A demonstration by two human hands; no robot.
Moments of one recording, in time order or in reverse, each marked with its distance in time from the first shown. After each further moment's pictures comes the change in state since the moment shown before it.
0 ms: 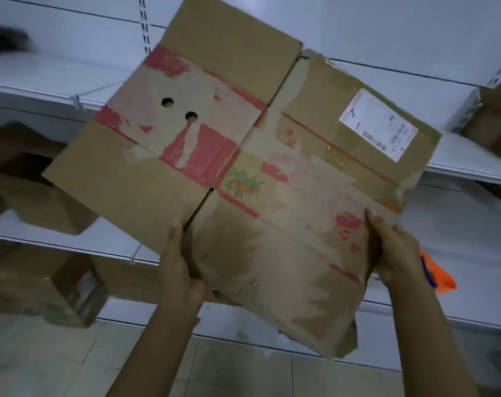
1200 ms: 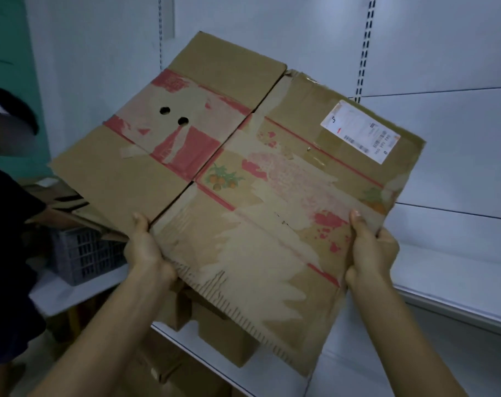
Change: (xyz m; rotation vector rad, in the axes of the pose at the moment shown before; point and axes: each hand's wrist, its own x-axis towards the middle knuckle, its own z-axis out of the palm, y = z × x) left_hand 0.039 0.467 -0.082 -0.125 0.150 0.645; right_hand -0.174 -0.105 0.452 0.539 -0.356 -0.246
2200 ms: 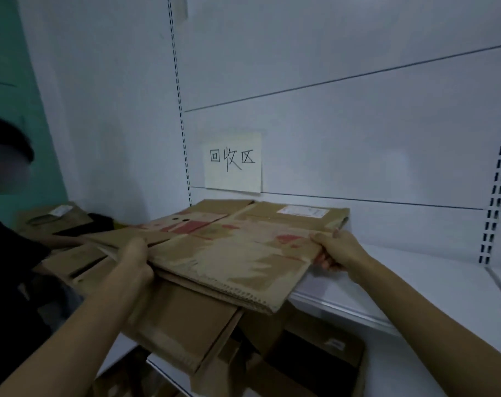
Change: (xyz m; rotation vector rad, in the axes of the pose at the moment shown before) left_hand 0.356 0.078 -0.023 0.482 0.283 -0.012; right_hand 0.136 0.223 0.241 -0.806 -0.537 0.180
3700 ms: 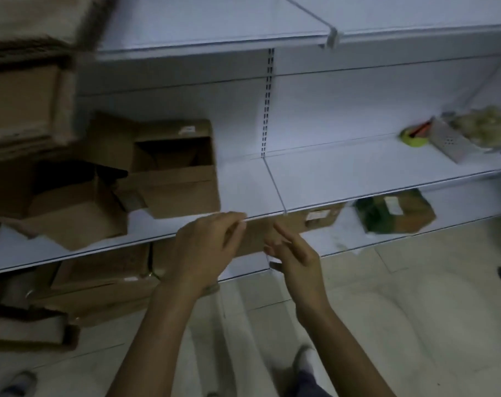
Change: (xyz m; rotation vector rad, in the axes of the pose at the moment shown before) left_hand -0.168 -0.260 -0.117 0.997 -1.520 0.946; right_hand -0.372 0.205 0.132 0.305 0.754 0.379
